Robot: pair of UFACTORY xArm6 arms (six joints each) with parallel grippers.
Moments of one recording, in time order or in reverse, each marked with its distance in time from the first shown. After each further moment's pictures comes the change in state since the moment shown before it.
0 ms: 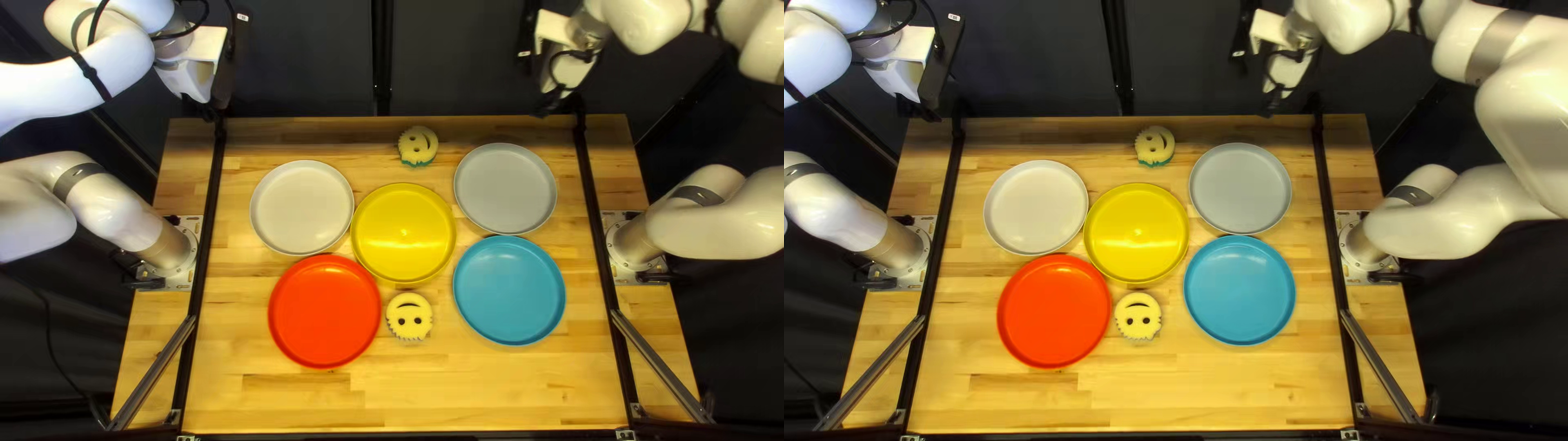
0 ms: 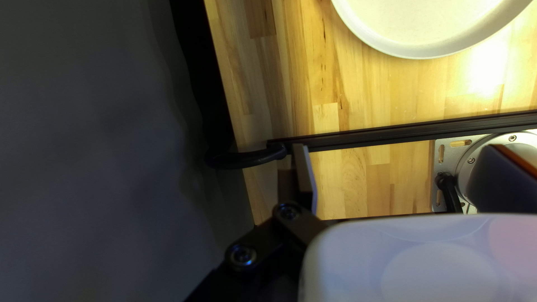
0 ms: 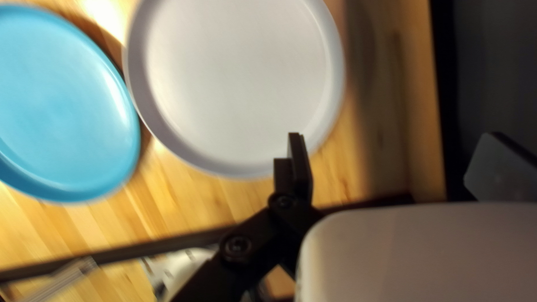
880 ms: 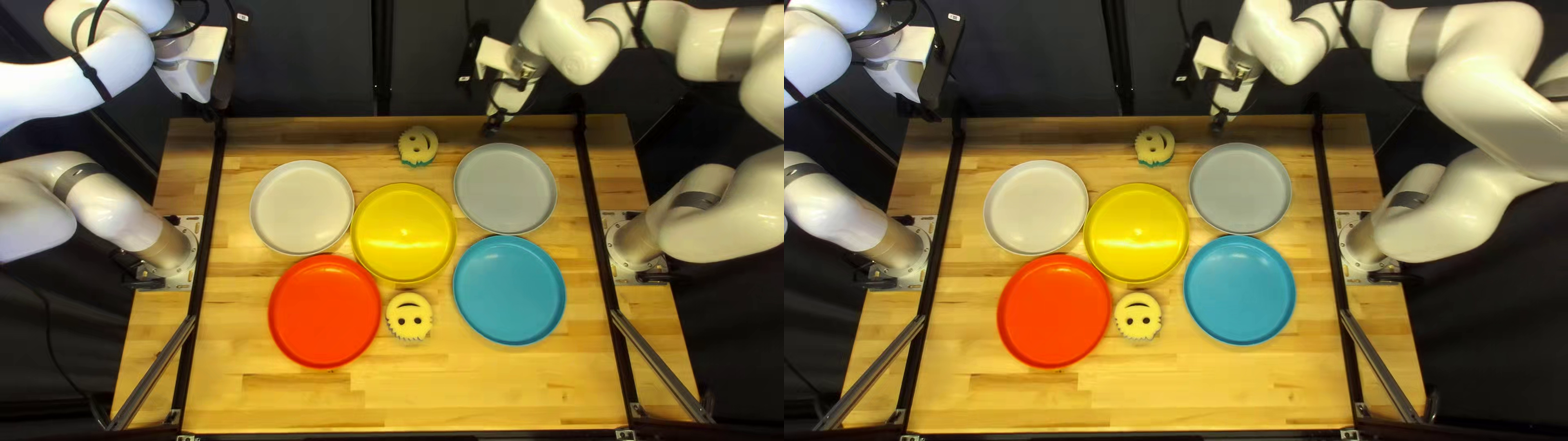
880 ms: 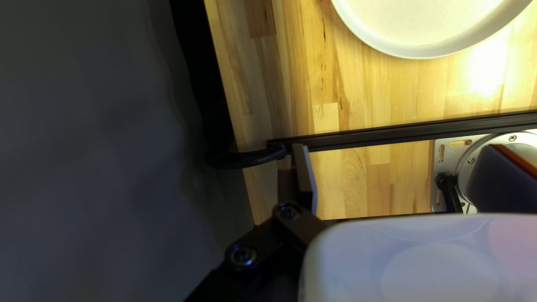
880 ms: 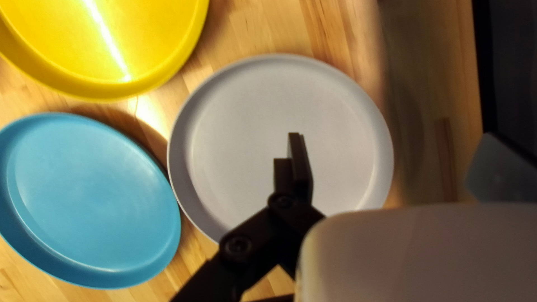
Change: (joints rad) left arm 0.000 0.000 0.000 0.000 0.000 0.000; right arm 0.134 0.319 -0.183 -0.047 -0.121 0.190
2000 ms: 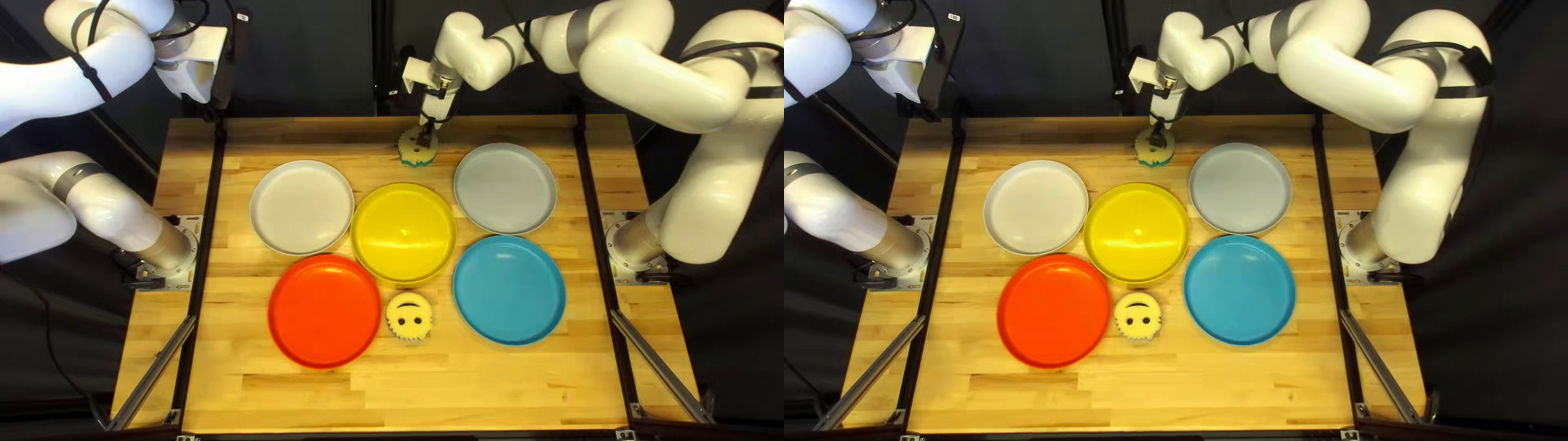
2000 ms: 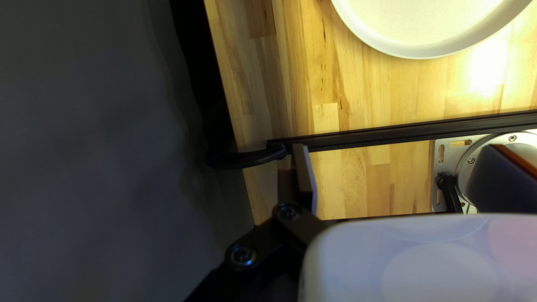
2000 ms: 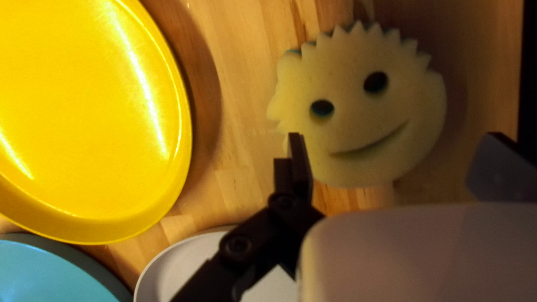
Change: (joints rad) left arm 0.000 0.000 0.000 0.000 0.000 0.000; right arm -0.016 0.523 -0.407 0.149 -0.041 -0.263
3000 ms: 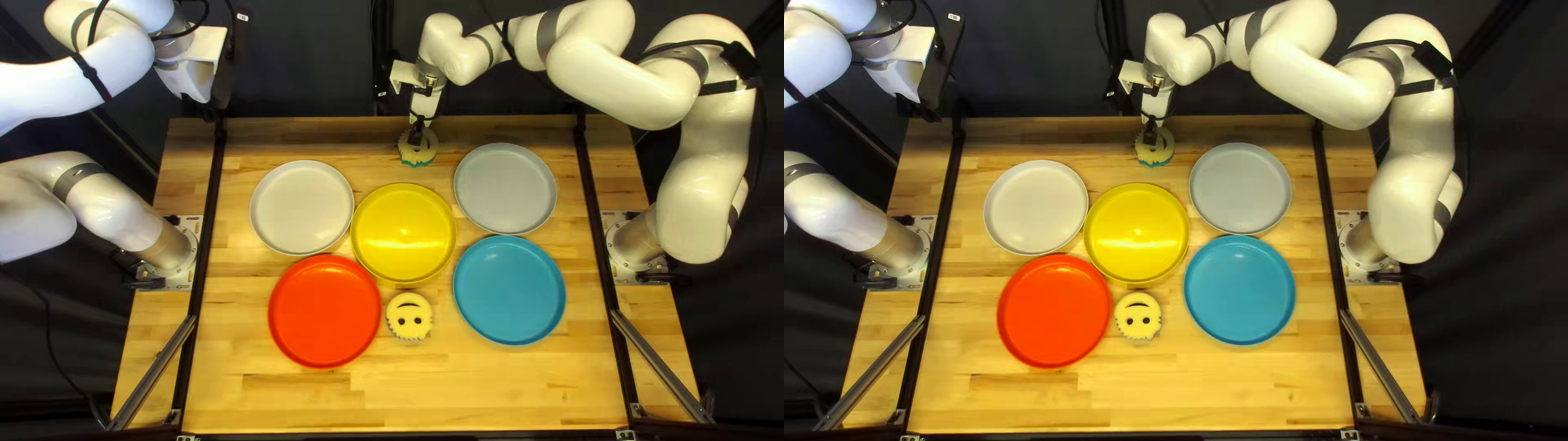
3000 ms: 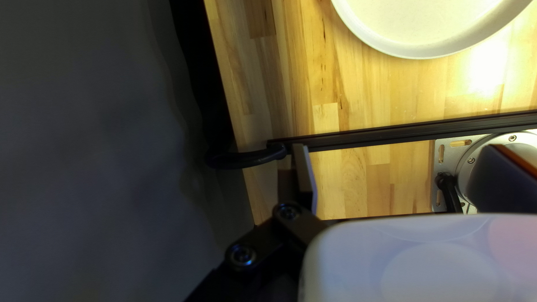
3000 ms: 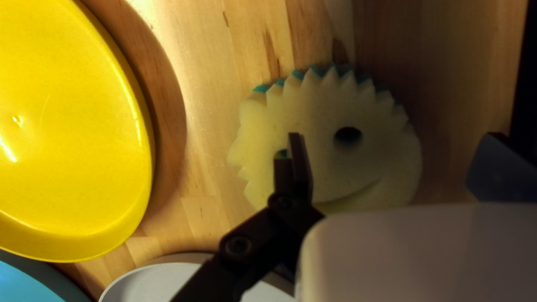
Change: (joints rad) left arm 0.000 0.000 0.000 0.000 0.000 0.000; right arm -0.022 0.097 -0.109 -0.004 0.059 -0.038
